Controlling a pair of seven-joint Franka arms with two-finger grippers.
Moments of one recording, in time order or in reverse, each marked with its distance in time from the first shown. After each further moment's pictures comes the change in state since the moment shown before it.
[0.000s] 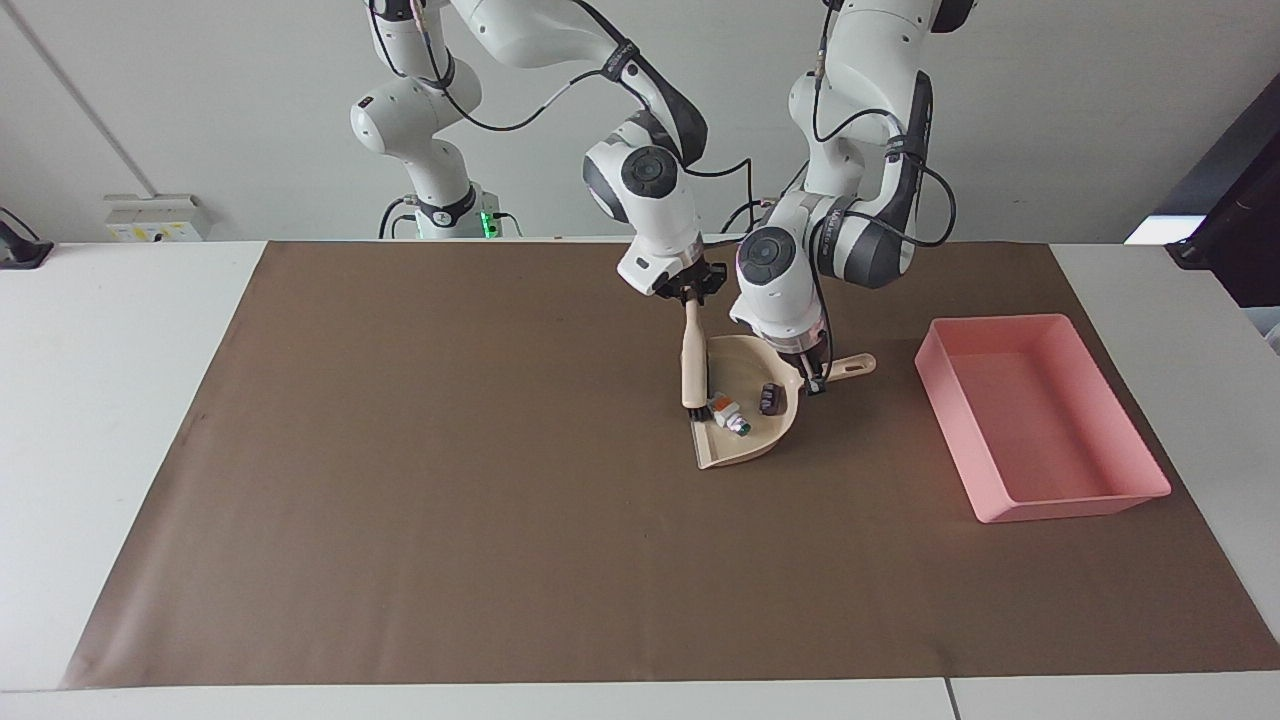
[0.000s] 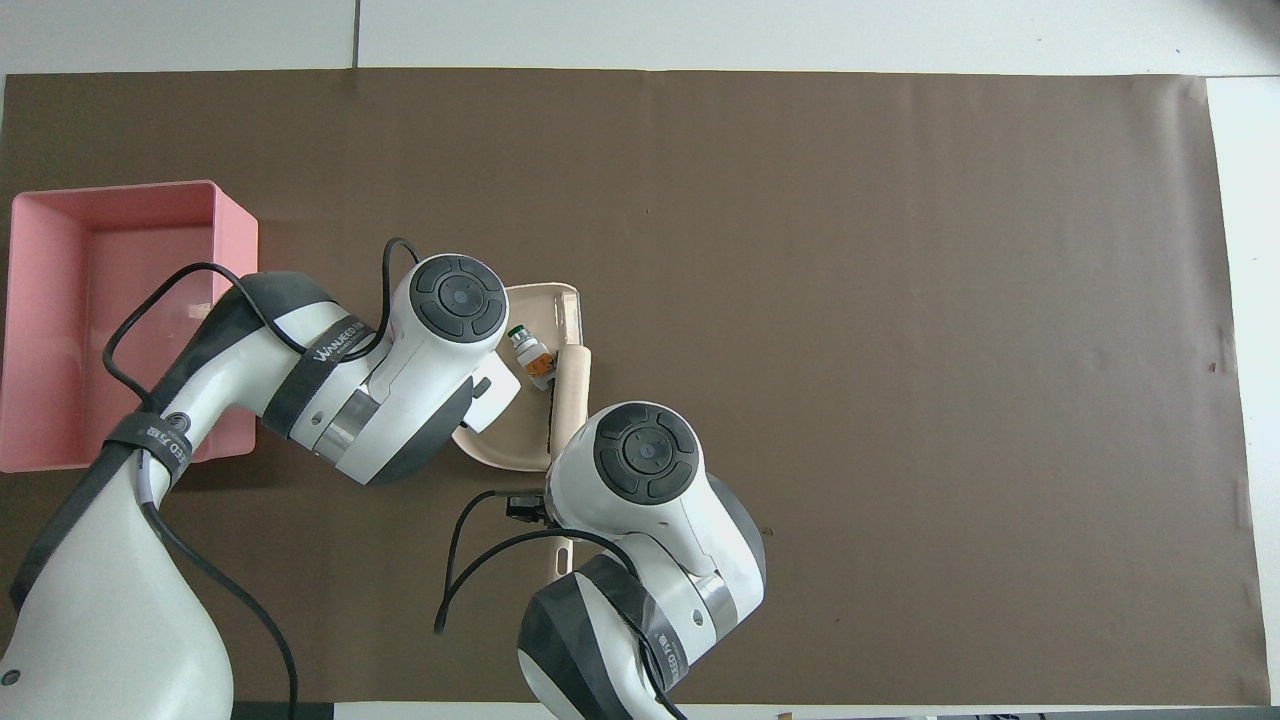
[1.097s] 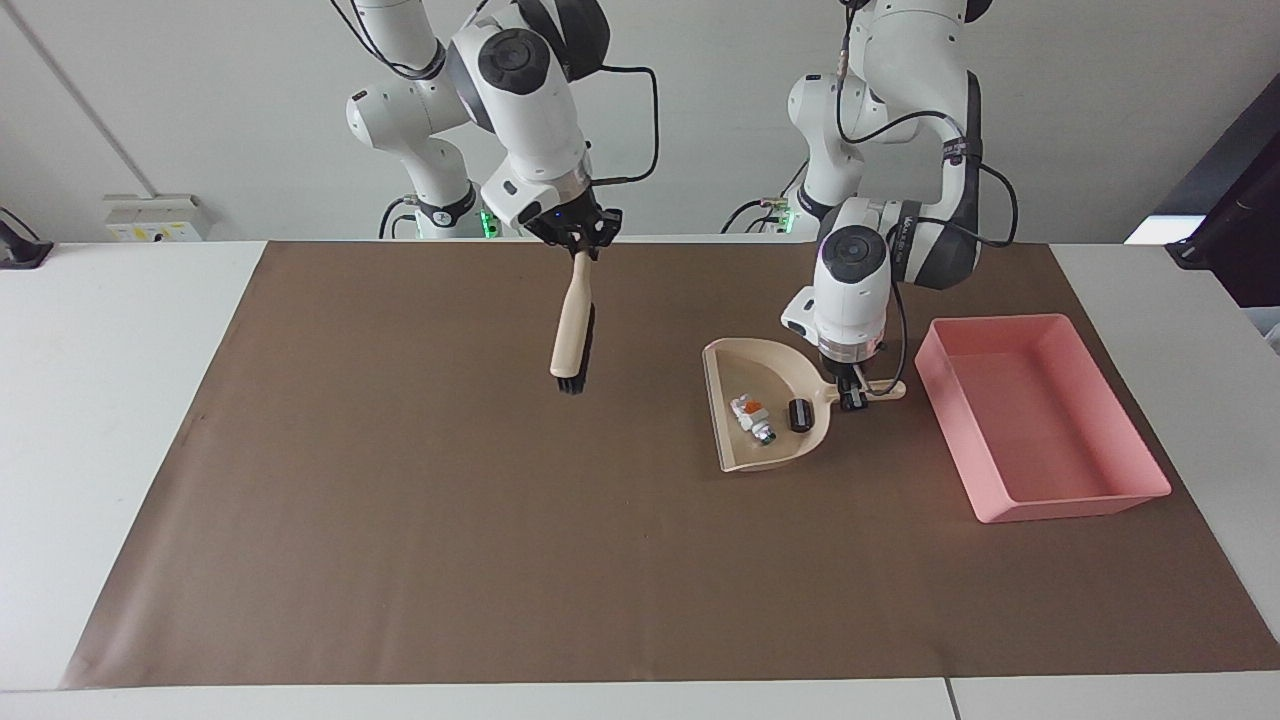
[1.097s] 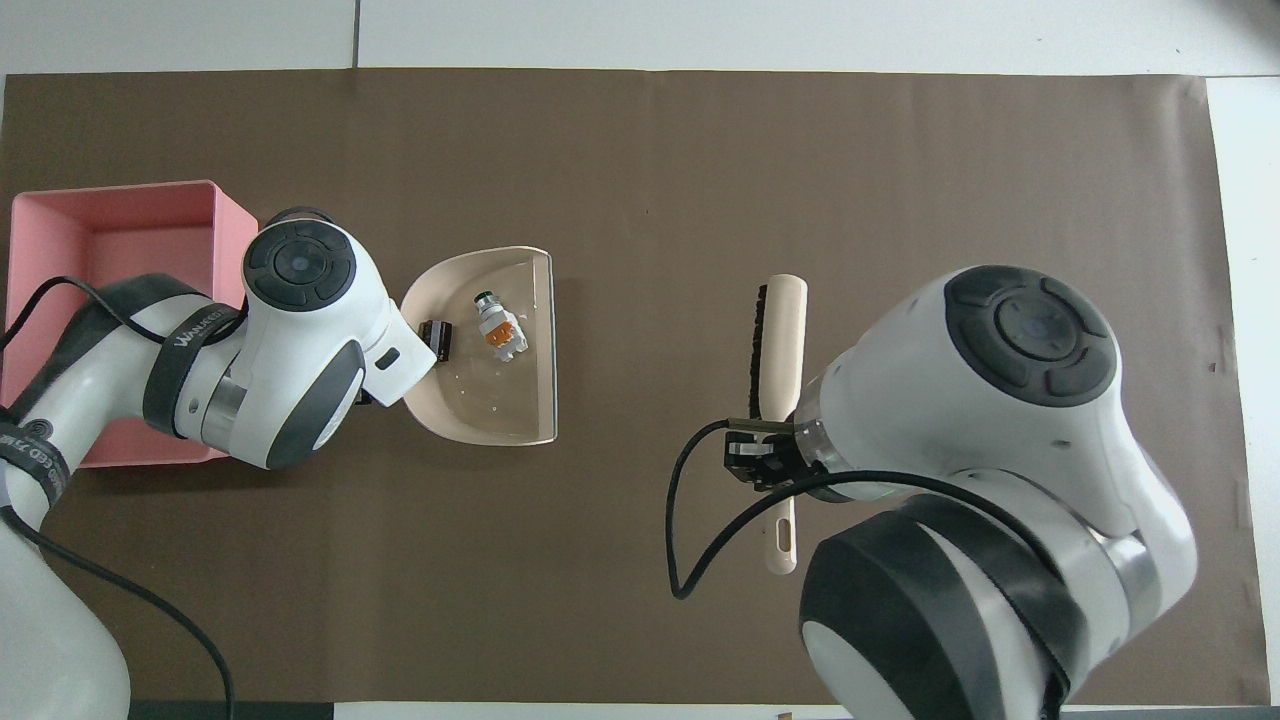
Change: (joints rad) left arm 0.158 -0.070 0.006 -0.043 -0.125 0.145 0.242; right arm -0.344 -0.335 -0.020 0.052 -0.207 -0.564 -0.066
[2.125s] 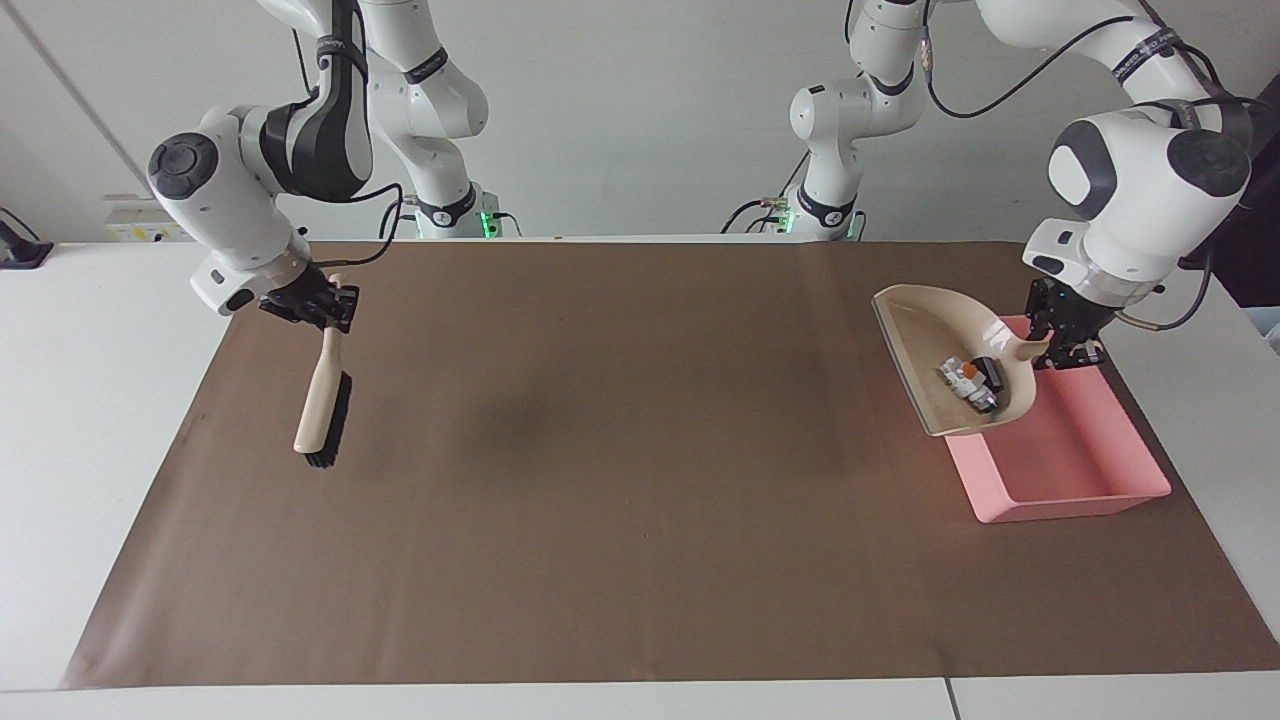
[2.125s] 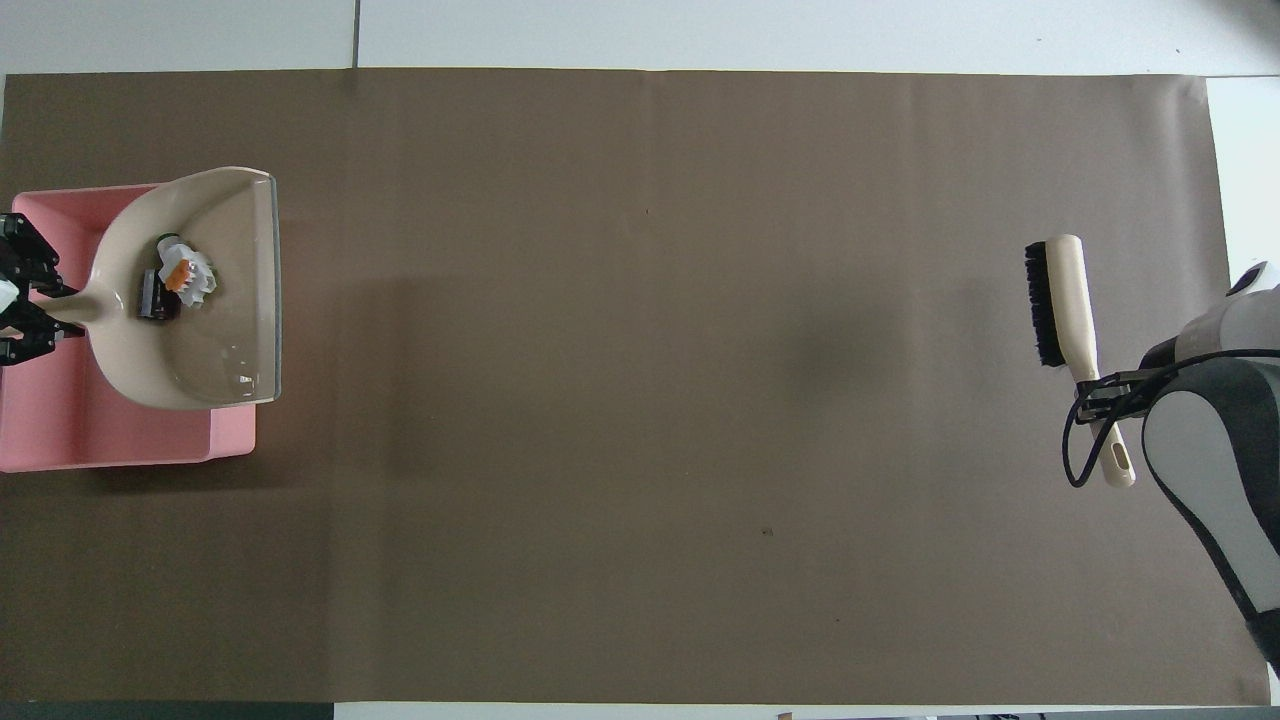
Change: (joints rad) left arm 0.468 -0.053 0.015 0.263 -0.112 -0.225 0.488; right arm -0.578 0.025 -0.005 -0.273 -0.250 0.286 -0.725
